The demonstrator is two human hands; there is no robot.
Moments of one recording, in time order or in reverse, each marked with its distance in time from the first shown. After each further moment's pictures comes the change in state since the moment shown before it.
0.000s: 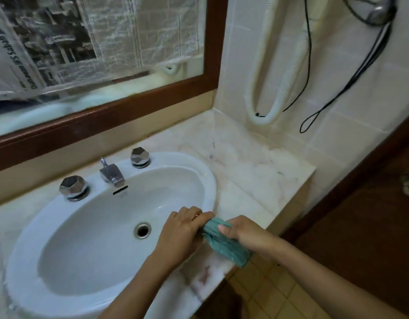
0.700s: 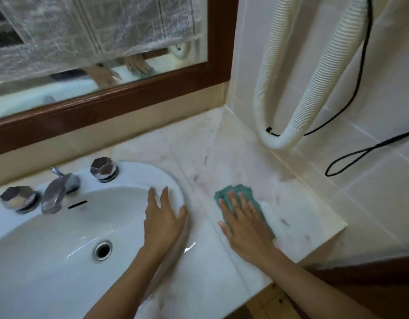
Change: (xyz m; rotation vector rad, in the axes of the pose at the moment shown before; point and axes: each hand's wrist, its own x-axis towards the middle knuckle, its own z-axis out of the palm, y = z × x) left_hand 0.179 -0.012 0.078 -0.235 0.123 -1.007; right_hand 0.176 0.076 -0.179 -1.124 0.248 -0.354
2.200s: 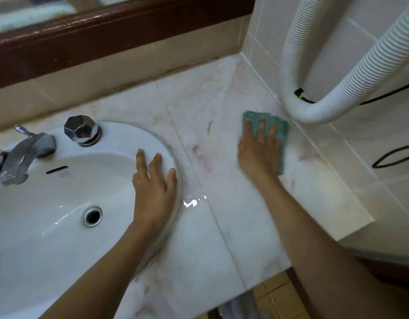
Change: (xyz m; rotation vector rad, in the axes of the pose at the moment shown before) left_hand 0.021 0.006 0.019 -0.055 0.113 -0.058; right_hand 0.141 0.046 -0.003 0.059 0.029 0.357
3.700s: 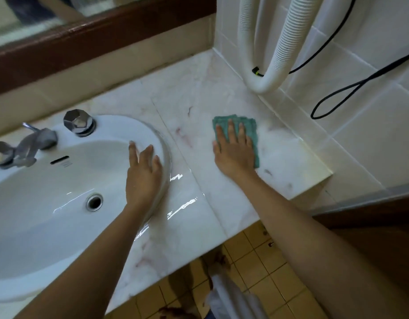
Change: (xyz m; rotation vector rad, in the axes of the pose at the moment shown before) left_hand -0.030 -0.009 -0.003 0.064 0.005 0.001; right_hand -0.079 0.014 0.001 0.008 -0.040 -0.116
